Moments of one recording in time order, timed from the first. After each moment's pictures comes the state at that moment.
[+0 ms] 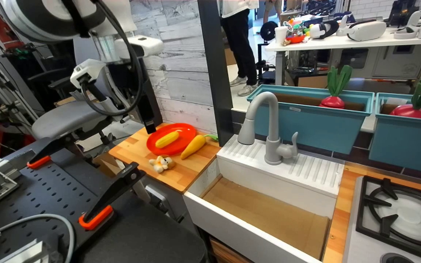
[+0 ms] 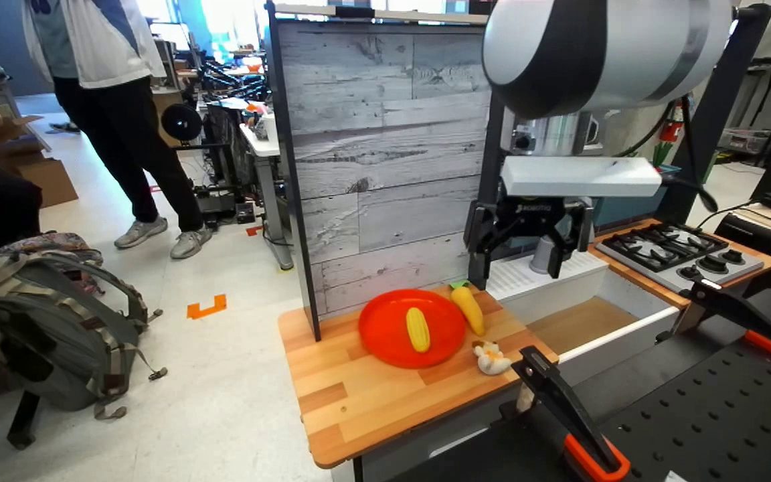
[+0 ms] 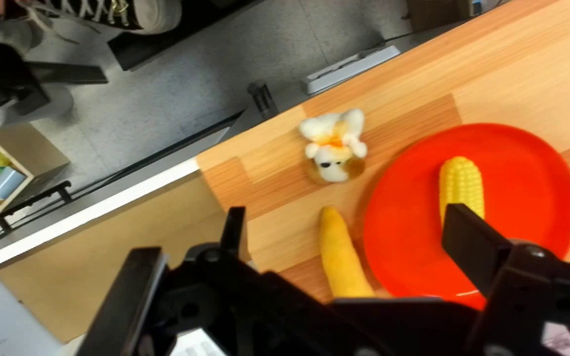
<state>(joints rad) 0.18 0.51 -0.10 -2.33 0.13 2.78 0.36</state>
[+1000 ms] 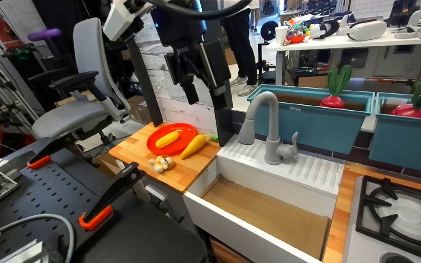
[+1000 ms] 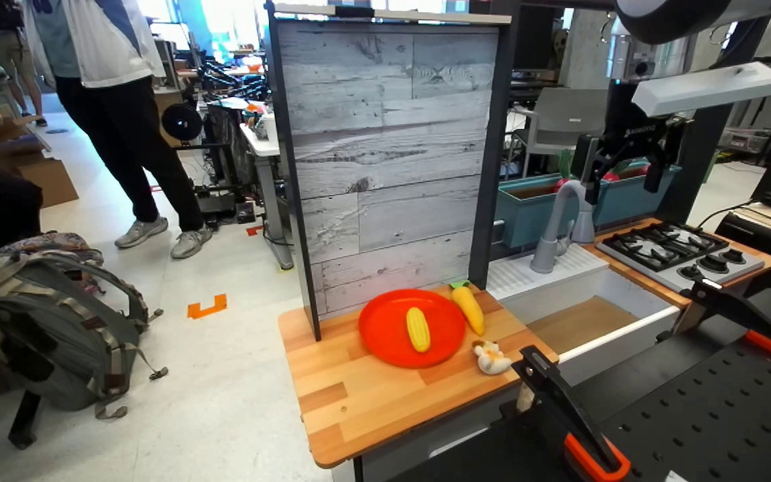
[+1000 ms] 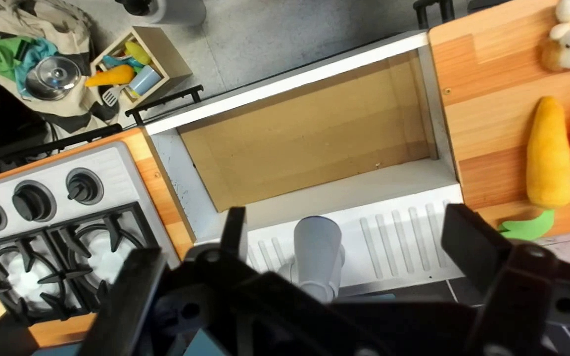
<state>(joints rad) 0.02 0.39 -0.27 -2.27 -0.18 2.66 0.20</state>
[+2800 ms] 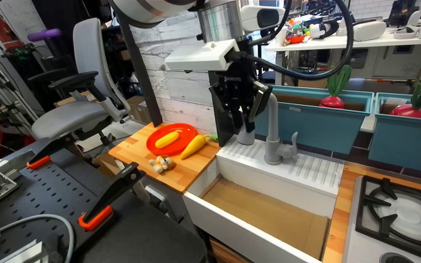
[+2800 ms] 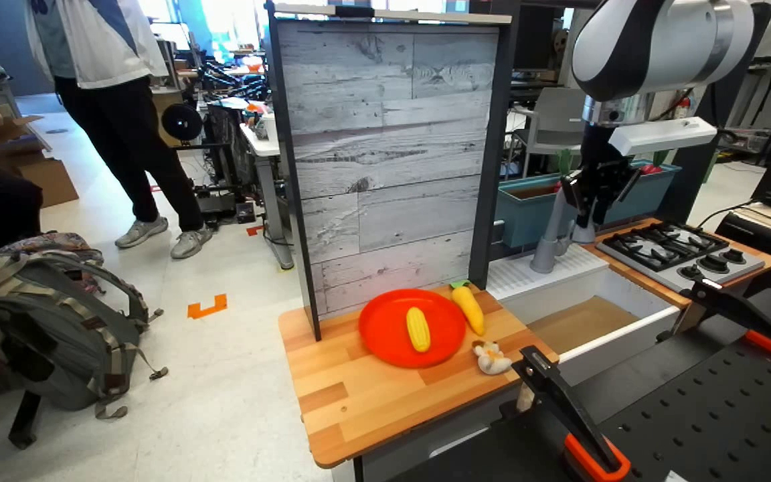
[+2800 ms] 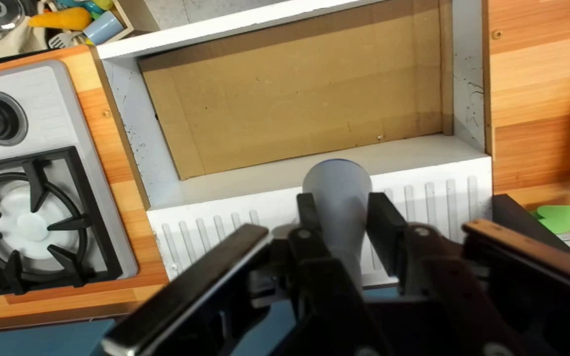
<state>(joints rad) -0.20 0.68 -0.11 -1.96 -0.07 2.66 -0.07</state>
